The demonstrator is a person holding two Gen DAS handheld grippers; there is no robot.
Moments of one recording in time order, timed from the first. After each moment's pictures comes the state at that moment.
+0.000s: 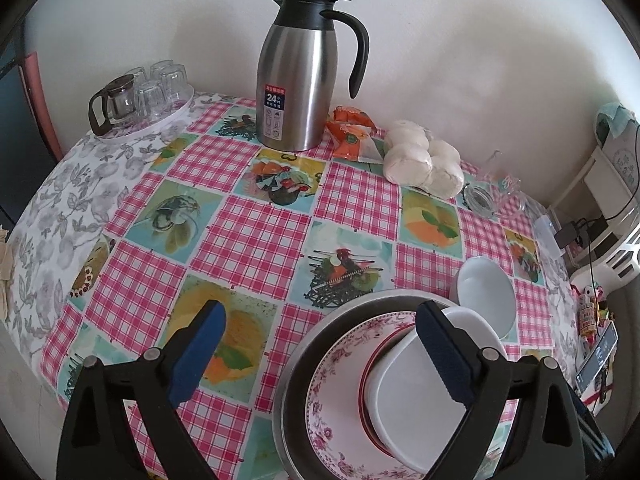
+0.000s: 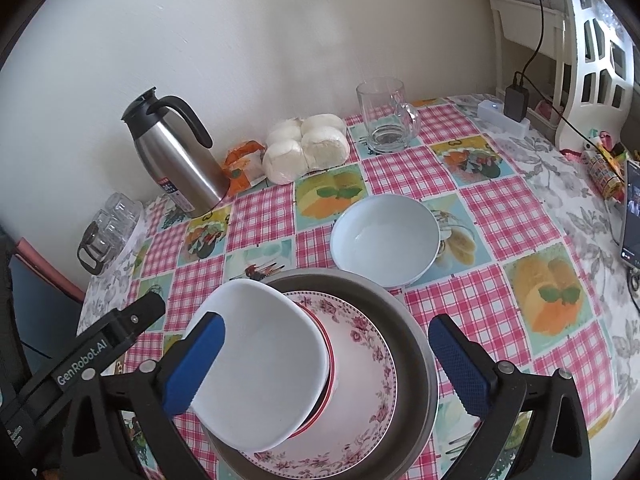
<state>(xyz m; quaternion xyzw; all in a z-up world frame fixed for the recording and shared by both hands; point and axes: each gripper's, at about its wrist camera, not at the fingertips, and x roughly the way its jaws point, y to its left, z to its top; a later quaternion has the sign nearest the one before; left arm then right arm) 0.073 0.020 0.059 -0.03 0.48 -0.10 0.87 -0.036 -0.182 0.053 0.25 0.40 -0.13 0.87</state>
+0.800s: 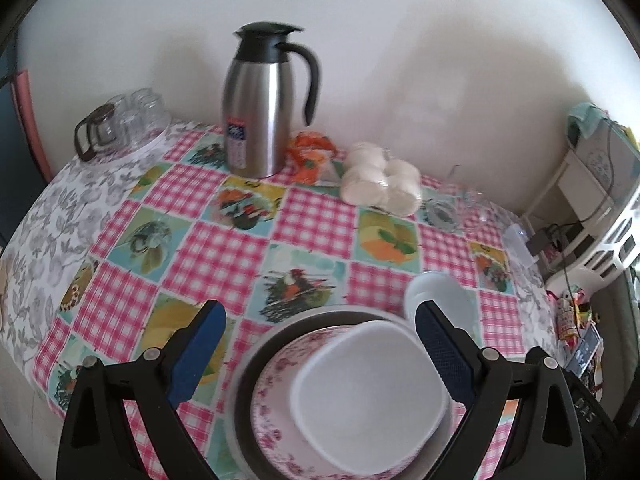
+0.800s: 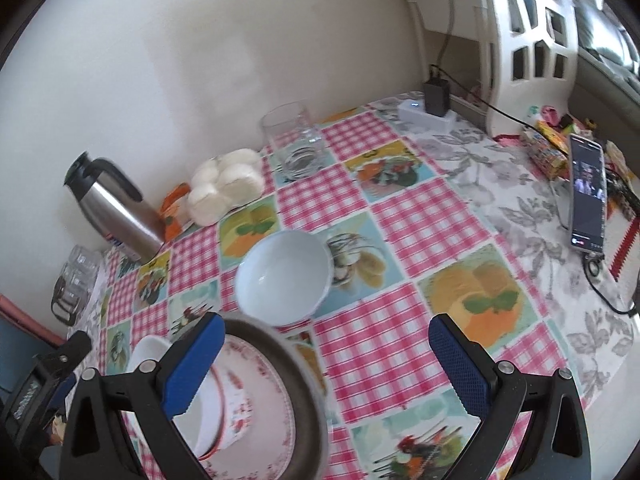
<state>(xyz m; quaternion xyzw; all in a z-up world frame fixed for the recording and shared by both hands) 0.052 -0.023 0.094 -0.03 0.44 -0.13 0.89 -0.072 -0.277 0.049 0.30 0.38 -0.22 0.84</state>
